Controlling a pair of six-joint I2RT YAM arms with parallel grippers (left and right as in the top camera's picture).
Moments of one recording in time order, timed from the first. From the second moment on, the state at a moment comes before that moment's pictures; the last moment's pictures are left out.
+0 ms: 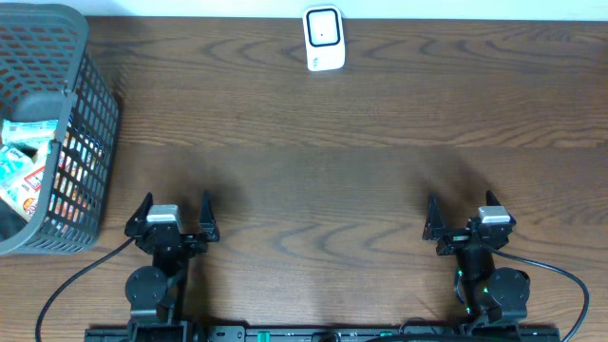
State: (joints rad) left arm 0.01 0.01 0.02 -0.07 0.04 -0.07; right arm 0.07 0.01 0.01 -0.07 -0.01 0.04
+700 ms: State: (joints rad) left arm 0.01 0.07 0.24 0.59 0.41 -0.43; right arm 0.07 0.01 0.01 -0.07 -0.01 0.03
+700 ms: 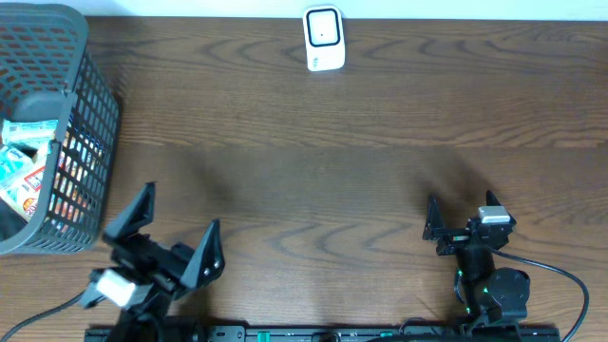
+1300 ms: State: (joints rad) left arm 0.08 0.98 1.40 -0.27 0.39 -0.23; right arm 0.07 0.01 0.01 -0.07 -0.01 0.03
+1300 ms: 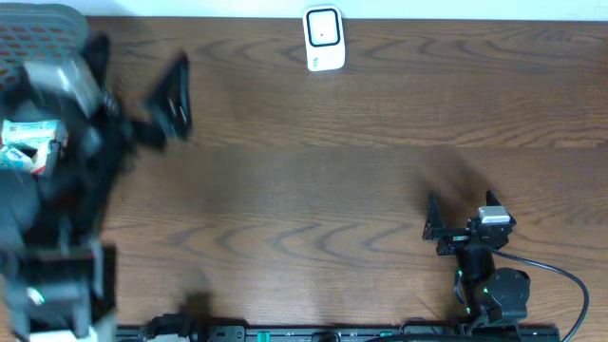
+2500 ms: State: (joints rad) left arm 0.65 1.84 2.06 -1.27 0.01 -0.23; right arm 0.07 0.01 0.01 -0.07 -0.01 0.03
